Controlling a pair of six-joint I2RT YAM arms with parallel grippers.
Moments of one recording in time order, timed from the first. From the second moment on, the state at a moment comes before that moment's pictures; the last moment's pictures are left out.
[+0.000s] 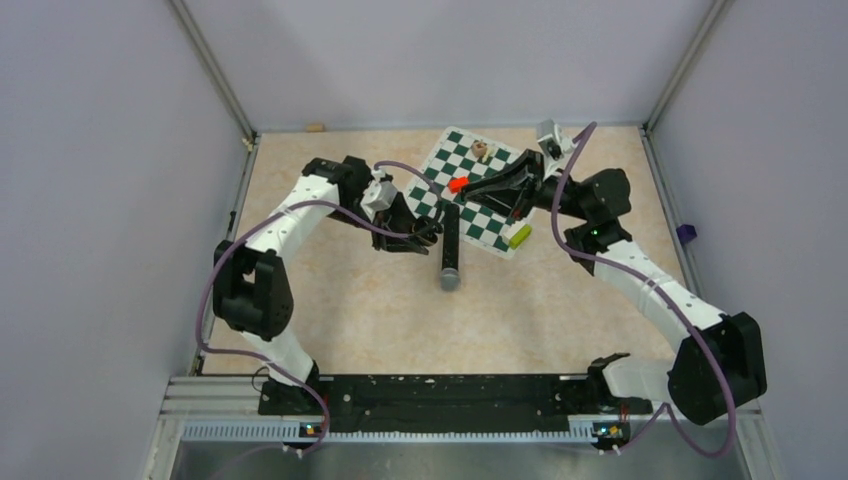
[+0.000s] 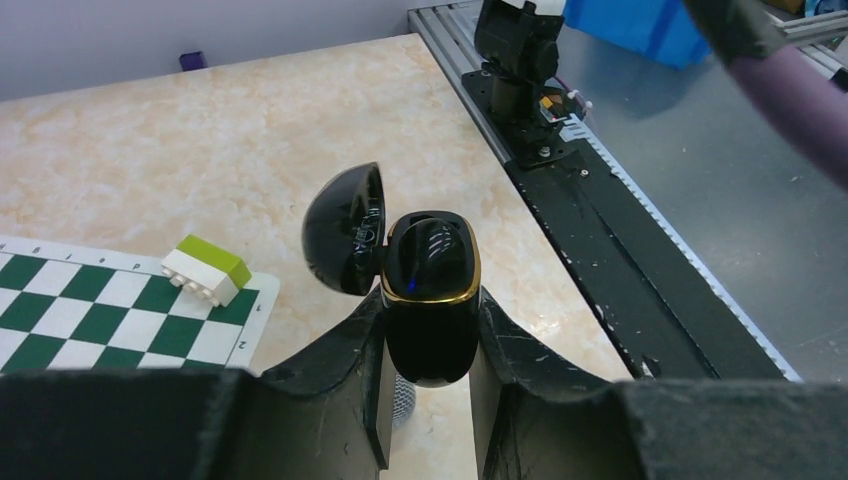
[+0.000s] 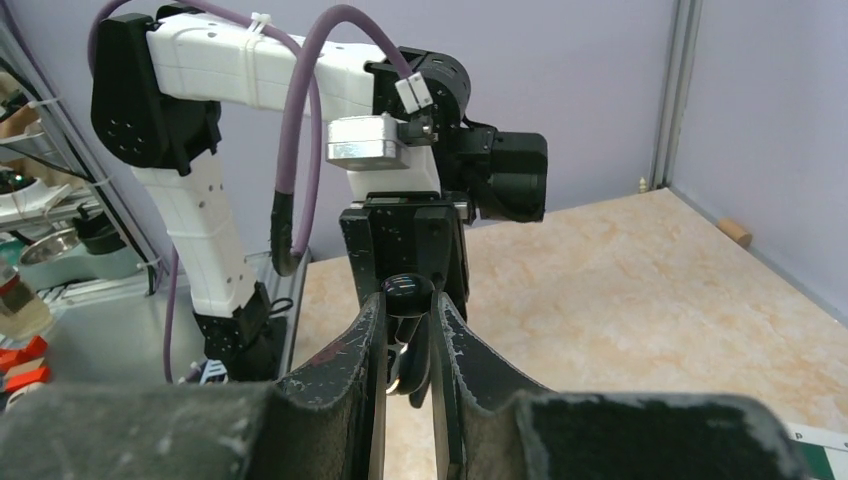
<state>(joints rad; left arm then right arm) -0.33 1.71 1.46 -1.29 1.52 1.55 0.40 1.24 0.90 0.80 -0.97 0.53</state>
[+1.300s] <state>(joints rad) -0.36 1.64 1.35 -1.39 1.53 1.69 0.49 1.25 0.82 0.88 -1.05 0.48</state>
